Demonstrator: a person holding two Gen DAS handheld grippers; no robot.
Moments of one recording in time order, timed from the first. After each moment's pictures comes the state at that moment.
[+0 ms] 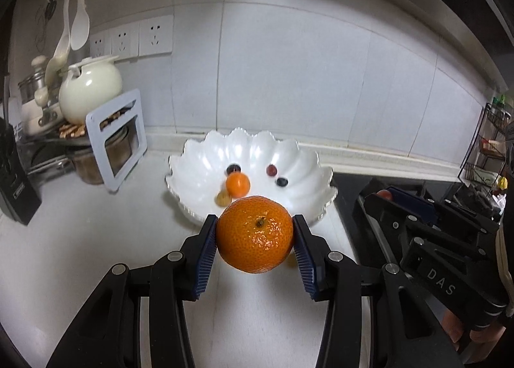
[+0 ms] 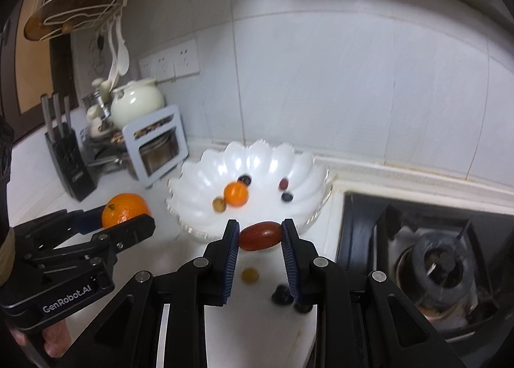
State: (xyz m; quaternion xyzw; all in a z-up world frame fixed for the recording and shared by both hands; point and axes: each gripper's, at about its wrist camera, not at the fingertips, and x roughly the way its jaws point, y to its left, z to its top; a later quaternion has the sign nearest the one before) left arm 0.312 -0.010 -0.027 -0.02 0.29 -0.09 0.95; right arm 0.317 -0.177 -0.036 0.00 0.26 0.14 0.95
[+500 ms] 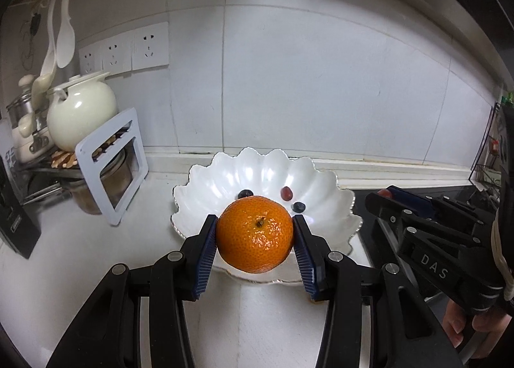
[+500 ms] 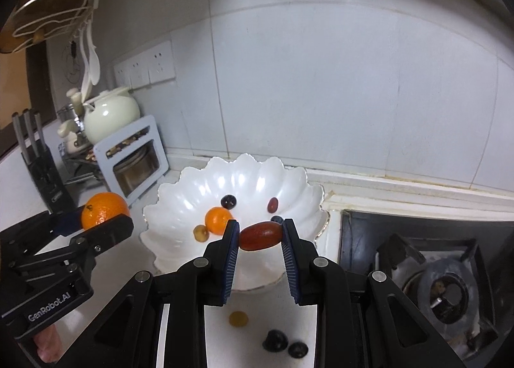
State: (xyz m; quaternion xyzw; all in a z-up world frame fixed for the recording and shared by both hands) left arm 0.370 -0.001 -0.020 0.00 0.29 -0.08 0.95; right arm 0.385 -0.168 -0.034 0.01 0.29 0.11 0.95
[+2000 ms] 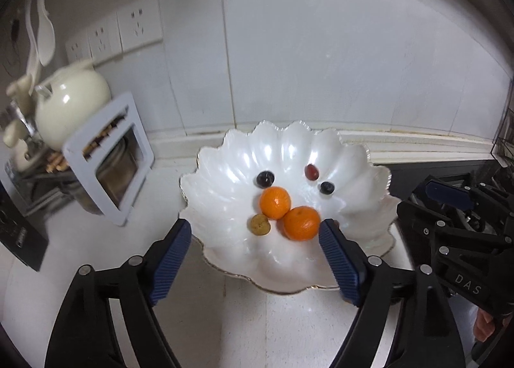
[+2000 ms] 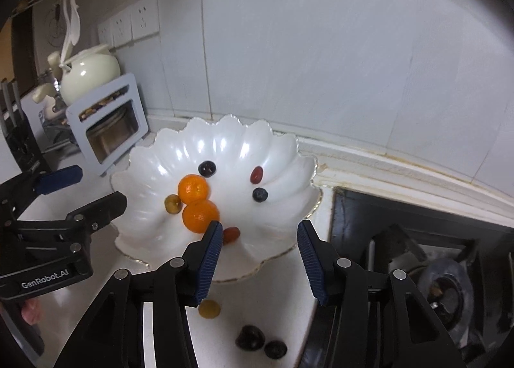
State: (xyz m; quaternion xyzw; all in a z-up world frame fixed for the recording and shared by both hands) left arm 0.406 -0.002 -0.037 0.05 0.34 -0.06 0.94; right arm 0.412 -0.174 -0.058 -0.03 0.35 0.10 0.93
